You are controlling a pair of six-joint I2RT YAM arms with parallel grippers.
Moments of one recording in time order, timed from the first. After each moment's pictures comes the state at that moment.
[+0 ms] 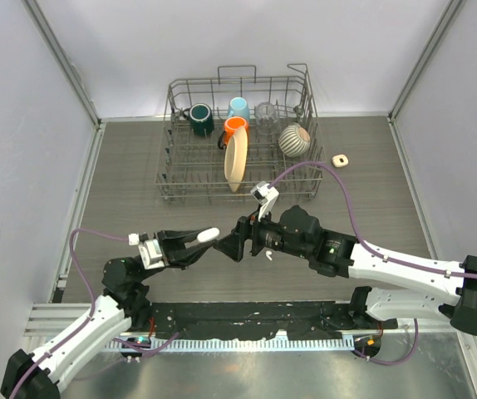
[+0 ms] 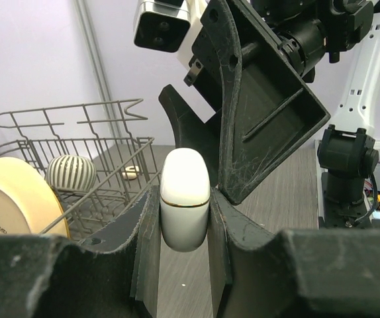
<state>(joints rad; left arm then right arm) -0.62 0.42 0.05 0.89 0.56 -0.13 1.12 1.08 0.78 0.09 0.00 0.61</state>
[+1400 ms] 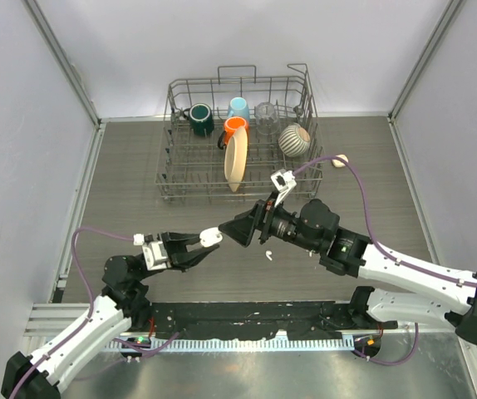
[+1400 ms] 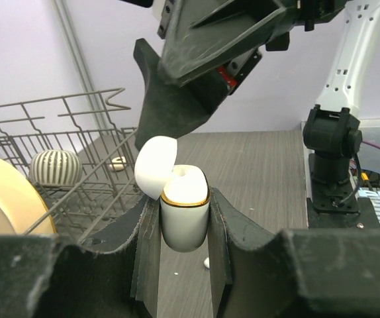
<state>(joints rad) -0.62 0.41 0.08 0.79 0.64 -0.10 1.05 1.00 0.76 0.20 -0.01 0.73</state>
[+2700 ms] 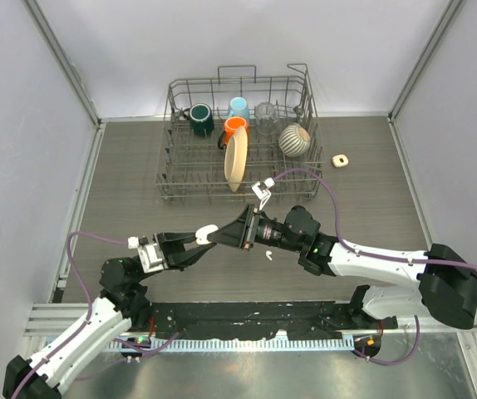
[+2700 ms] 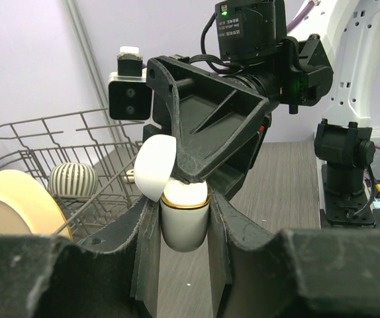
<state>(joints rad) -0.62 0.36 0.08 0.80 0.60 -0.08 1.03 1.23 0.61 0.71 -0.28 1.16</state>
